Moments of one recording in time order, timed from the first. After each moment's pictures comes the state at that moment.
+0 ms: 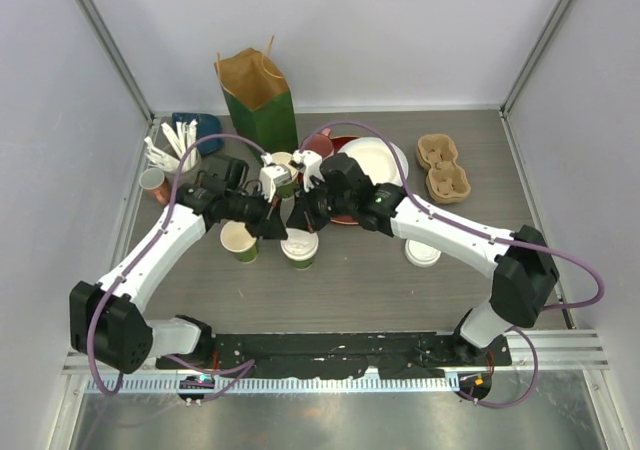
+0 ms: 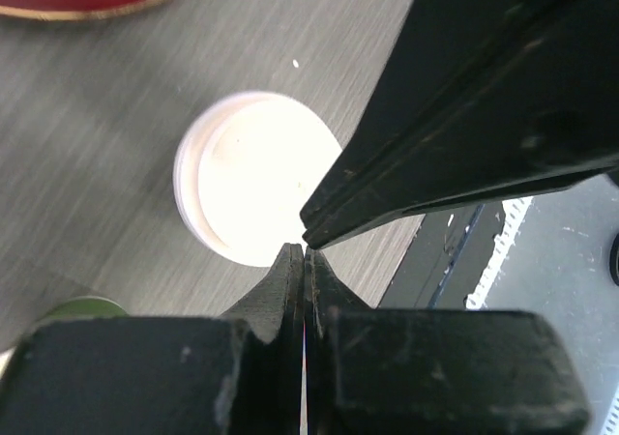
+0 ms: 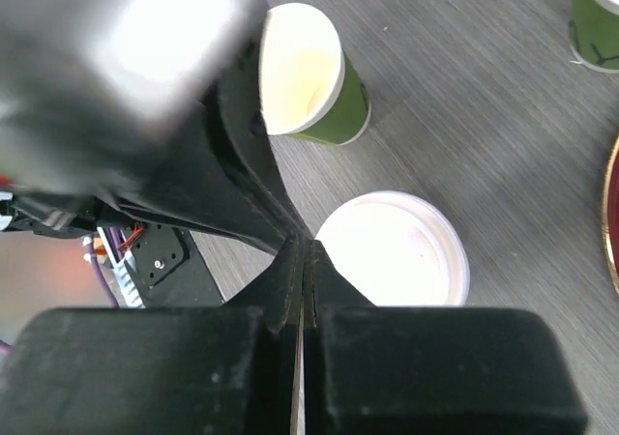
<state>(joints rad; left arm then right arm) -0.38 1.28 1.09 -0.74 0.71 0.19 0.88 1.58 1.29 -0.27 -0.30 0.31</state>
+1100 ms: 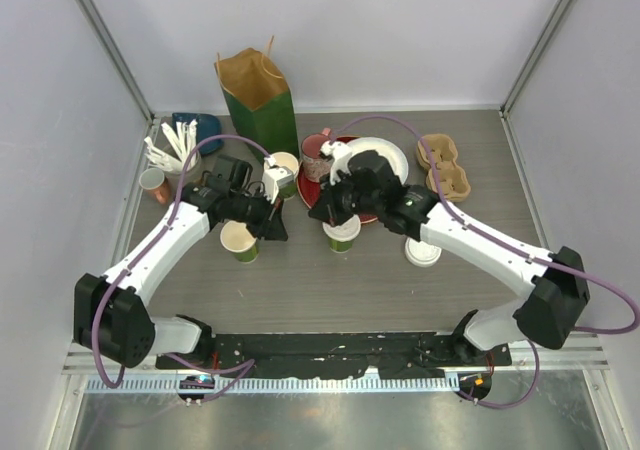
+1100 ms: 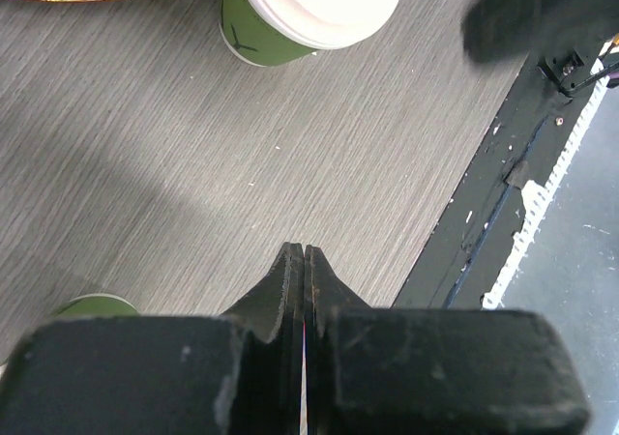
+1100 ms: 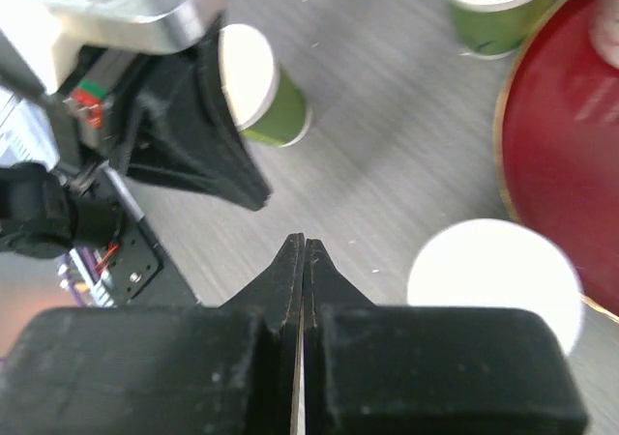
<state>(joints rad) -0.38 1.31 1.05 -0.73 0.68 0.21 0.83 1.42 1.21 -0.32 -0.22 0.32</state>
